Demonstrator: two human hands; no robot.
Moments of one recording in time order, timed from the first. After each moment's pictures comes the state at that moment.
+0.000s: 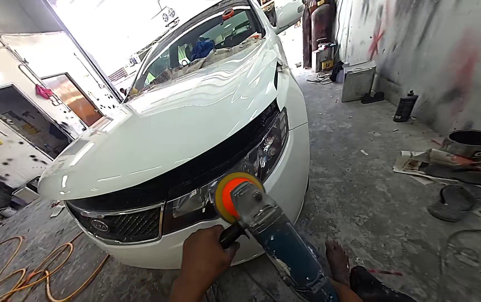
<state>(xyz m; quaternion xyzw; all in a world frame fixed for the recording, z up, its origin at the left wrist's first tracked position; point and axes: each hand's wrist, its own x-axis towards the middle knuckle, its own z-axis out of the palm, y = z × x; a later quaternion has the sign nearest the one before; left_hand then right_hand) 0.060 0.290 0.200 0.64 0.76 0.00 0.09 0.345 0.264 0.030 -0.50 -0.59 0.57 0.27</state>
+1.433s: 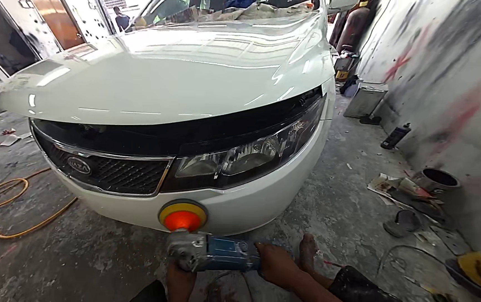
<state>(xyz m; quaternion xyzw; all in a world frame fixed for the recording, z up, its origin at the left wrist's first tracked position) -0.043 0.192 -0.095 0.36 0.84 0.37 0.18 0.226 0.327 -0.022 -0.45 -0.84 0.26 -0.12</state>
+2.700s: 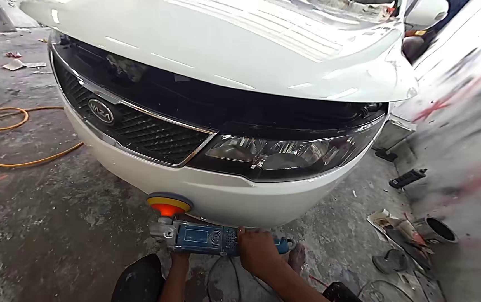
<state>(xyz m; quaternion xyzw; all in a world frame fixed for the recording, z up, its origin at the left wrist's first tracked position) -0.026 0.197 -0.115 0.00 0.71 0.64 0.30 0.105 0.305 0.041 -0.41 -0.87 0.09 -0.27</state>
